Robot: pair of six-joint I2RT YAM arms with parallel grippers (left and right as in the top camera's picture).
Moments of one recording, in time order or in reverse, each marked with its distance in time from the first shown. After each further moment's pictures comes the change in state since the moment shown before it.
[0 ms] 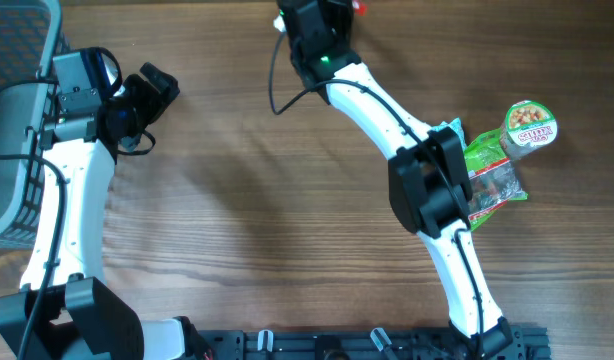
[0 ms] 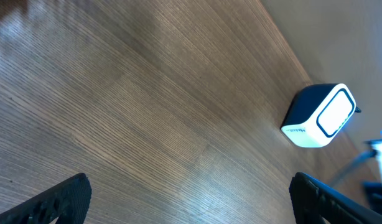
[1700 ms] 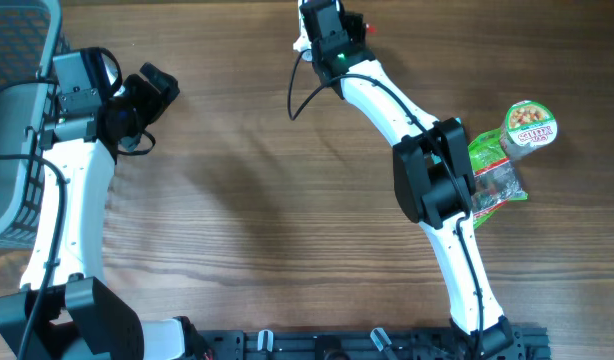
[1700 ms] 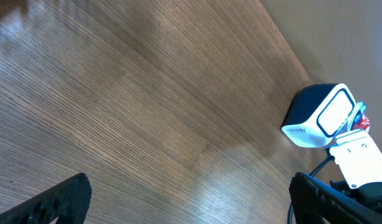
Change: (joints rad) left arm 0.000 0.000 0.000 0.000 0.000 0.000; right arm -0.056 0.031 -0.005 -0.114 -0.133 -0.064
